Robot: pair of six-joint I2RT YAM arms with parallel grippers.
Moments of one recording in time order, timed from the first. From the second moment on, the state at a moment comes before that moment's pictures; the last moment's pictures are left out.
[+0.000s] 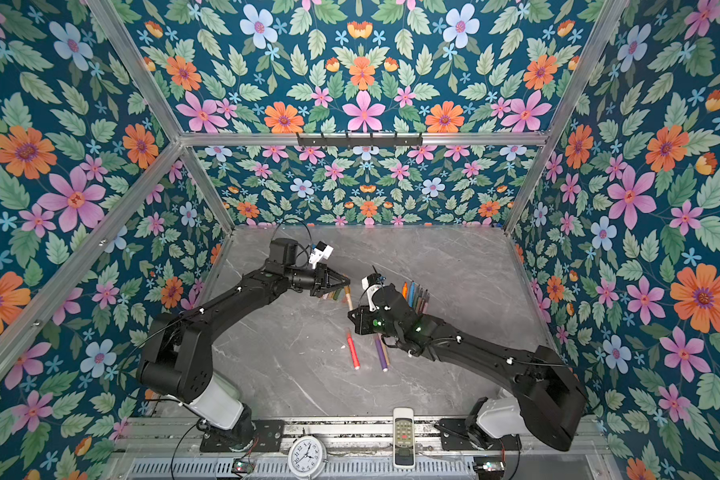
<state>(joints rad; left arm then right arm) -0.35 1.63 1.11 -0.08 1.03 -0.72 0.86 1.33 0.87 -0.10 -0.13 0.73</state>
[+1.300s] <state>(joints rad) -0.49 1.40 1.03 0.00 0.67 -0.76 0.79 1.35 1.22 -0.62 -0.22 0.37</state>
